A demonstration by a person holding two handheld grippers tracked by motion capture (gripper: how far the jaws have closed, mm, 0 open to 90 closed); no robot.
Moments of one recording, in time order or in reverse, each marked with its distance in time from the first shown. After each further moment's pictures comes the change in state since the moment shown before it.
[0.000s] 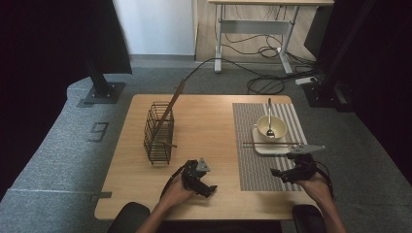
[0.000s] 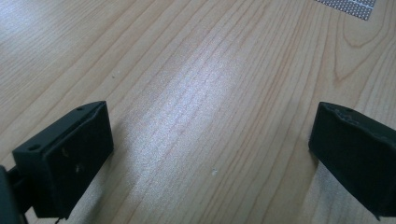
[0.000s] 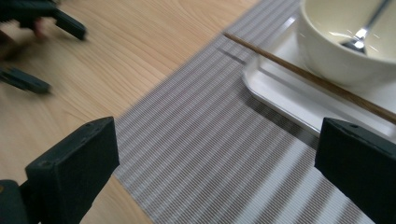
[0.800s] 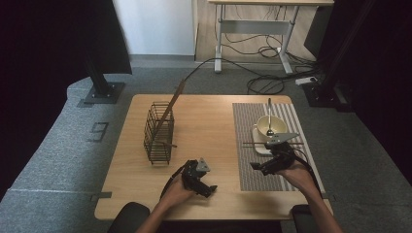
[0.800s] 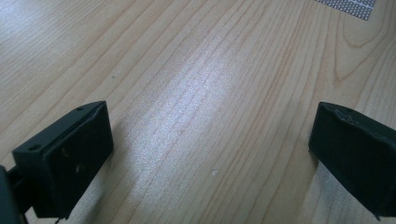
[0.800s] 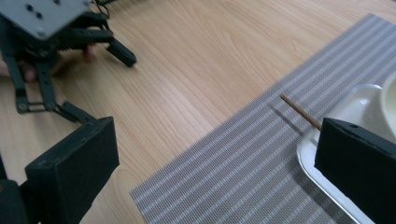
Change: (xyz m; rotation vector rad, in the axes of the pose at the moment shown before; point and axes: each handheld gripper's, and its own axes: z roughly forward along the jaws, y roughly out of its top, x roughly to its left) left arm 0.000 0.000 0.000 -0.001 -0.001 -0.003; right arm 0.041 0.064 0.027 0.031 0.091 -0.147
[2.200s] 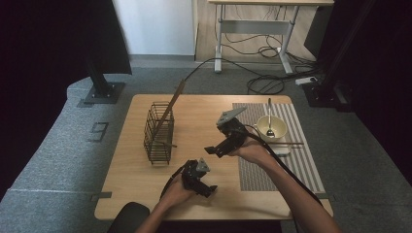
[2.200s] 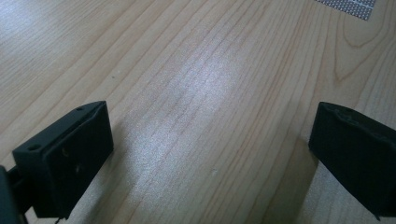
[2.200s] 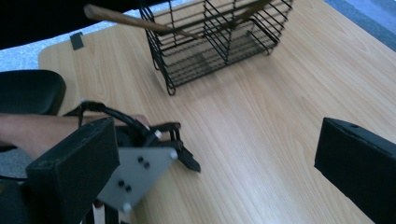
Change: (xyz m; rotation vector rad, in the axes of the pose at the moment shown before) left arm 0.000 0.000 0.000 0.003 -0.004 0.002; right arm 0.060 0.132 0.064 0.000 0.174 -0.151
